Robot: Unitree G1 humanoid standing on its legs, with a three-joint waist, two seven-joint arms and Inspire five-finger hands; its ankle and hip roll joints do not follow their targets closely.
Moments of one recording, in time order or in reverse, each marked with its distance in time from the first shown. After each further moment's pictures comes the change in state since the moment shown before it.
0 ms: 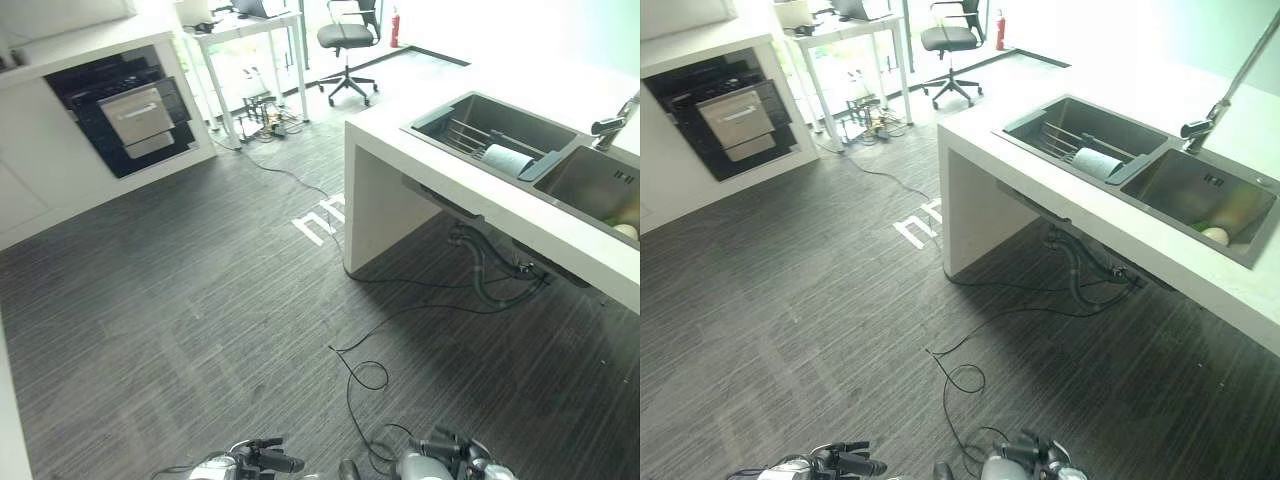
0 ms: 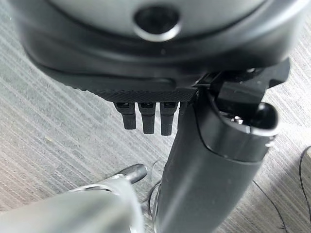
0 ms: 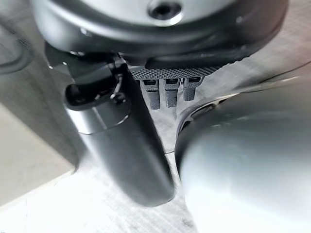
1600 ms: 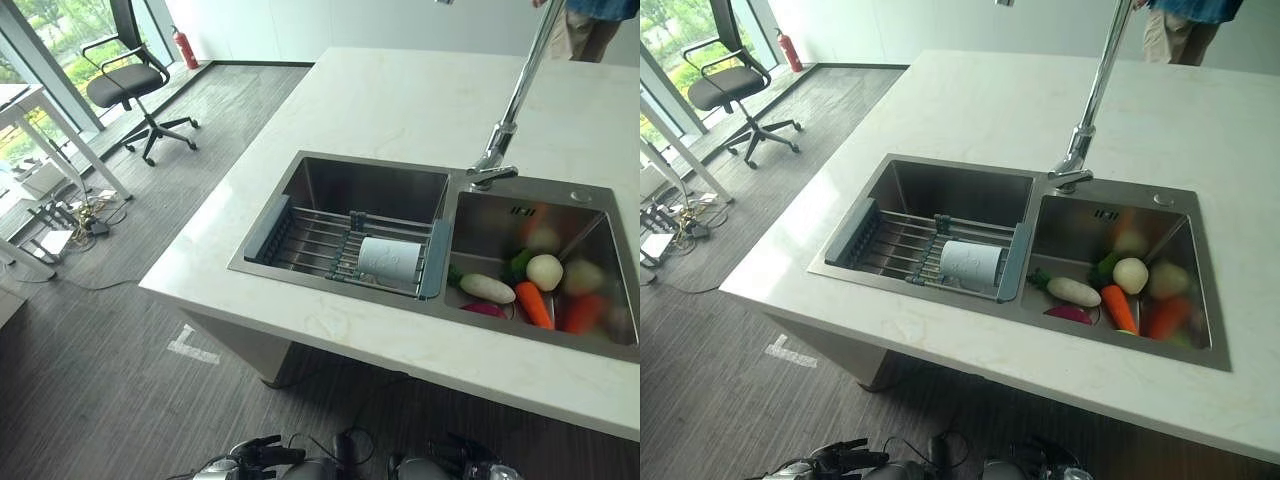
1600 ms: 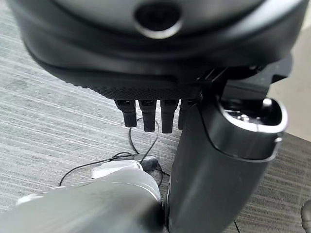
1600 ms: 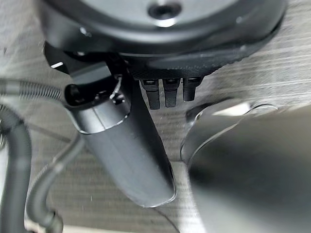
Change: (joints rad) left arm 0.066 -0.004 0.060 -0.041 -0.020 0.000 0.046; right arm 0.033 -0.014 -0.043 0.053 0.042 0.048 -0.067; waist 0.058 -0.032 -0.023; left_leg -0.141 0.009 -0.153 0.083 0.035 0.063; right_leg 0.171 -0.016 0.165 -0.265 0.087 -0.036
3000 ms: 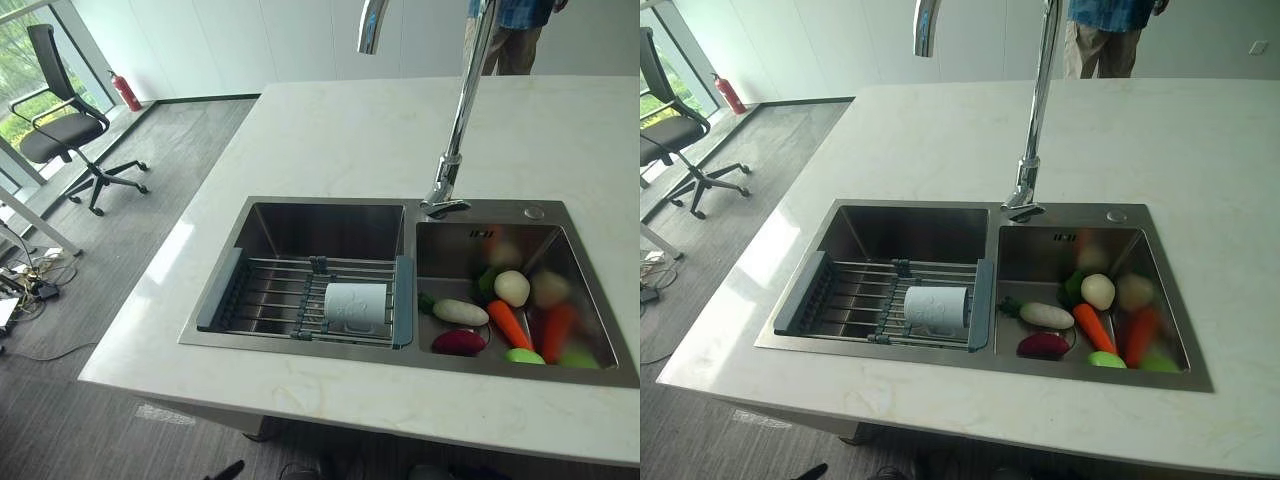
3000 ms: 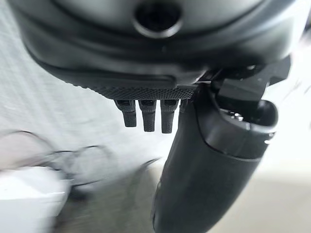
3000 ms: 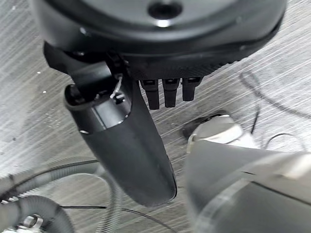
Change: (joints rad) left arm 0.149 0.055 0.463 0.055 -0.647 -0.243 0.309; right arm 0.038 -0.084 -0.133 0.027 0.086 -0.009 -0.074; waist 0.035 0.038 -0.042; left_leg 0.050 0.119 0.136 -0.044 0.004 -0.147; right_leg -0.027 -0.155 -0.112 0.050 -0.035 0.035
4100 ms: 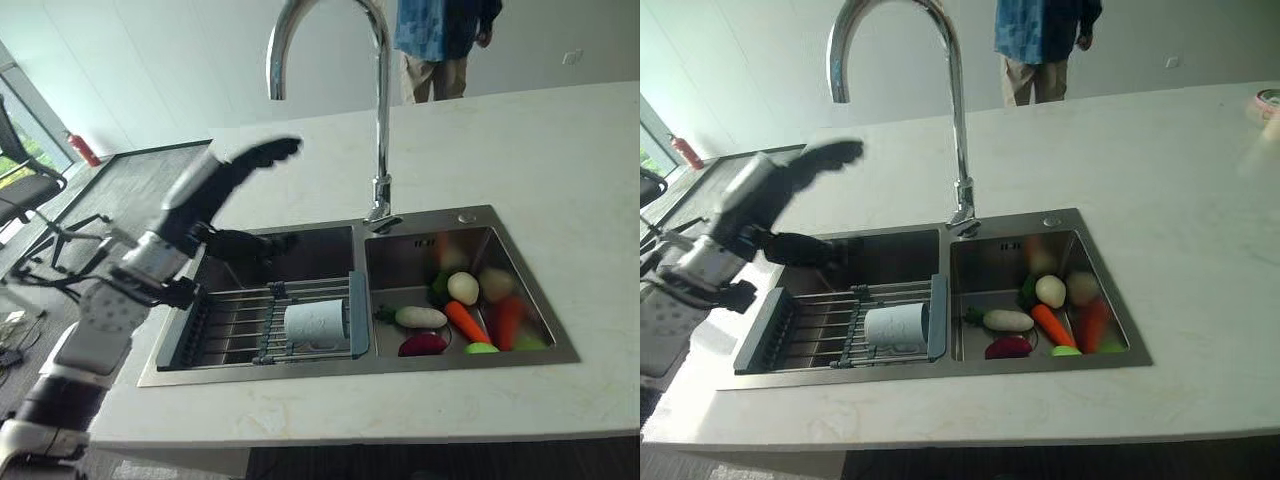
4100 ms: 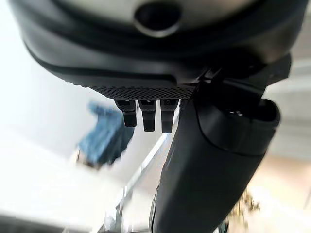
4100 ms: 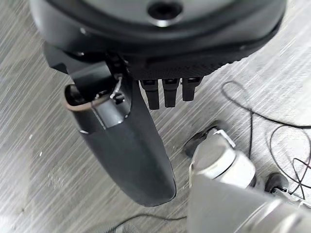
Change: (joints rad) left arm -0.412 0.665 -0.524 -1.199 0.666 -0.312 -0.432; right arm 0.098 0.002 0.003 0.022 0.107 0.002 0.004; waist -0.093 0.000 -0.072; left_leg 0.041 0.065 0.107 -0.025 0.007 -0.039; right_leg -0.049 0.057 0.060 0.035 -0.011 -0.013
